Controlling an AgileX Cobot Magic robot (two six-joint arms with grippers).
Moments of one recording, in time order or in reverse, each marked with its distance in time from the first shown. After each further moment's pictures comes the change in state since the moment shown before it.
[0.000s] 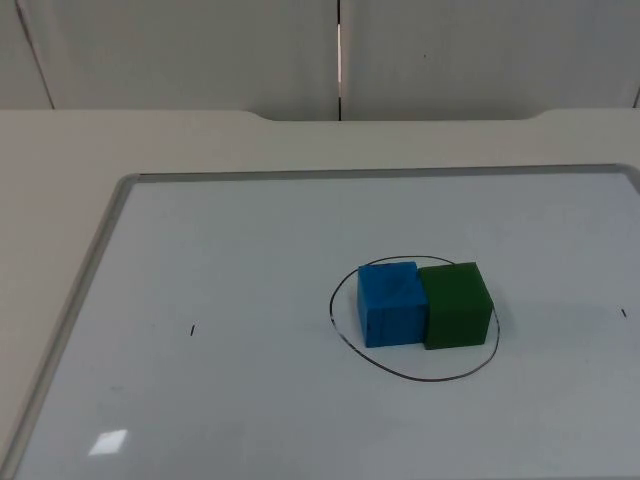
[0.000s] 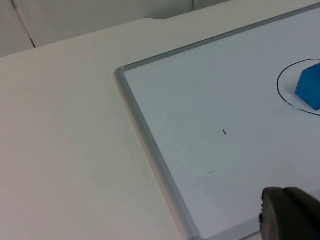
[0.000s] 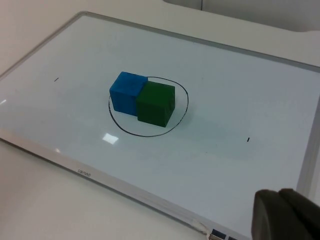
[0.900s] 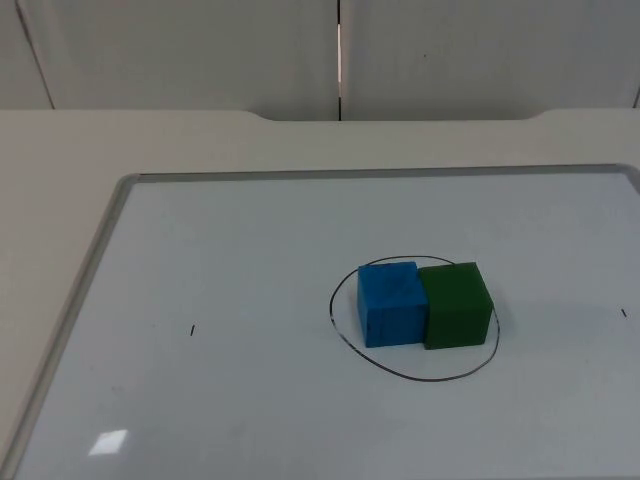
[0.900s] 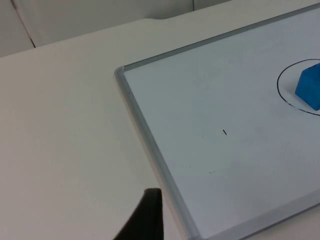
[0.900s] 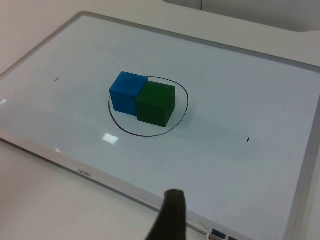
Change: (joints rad) right arm 0.000 0.000 0.000 -0.002 0.000 0.000; left arm 0.000 0.000 0.000 0.000 0.000 0.000
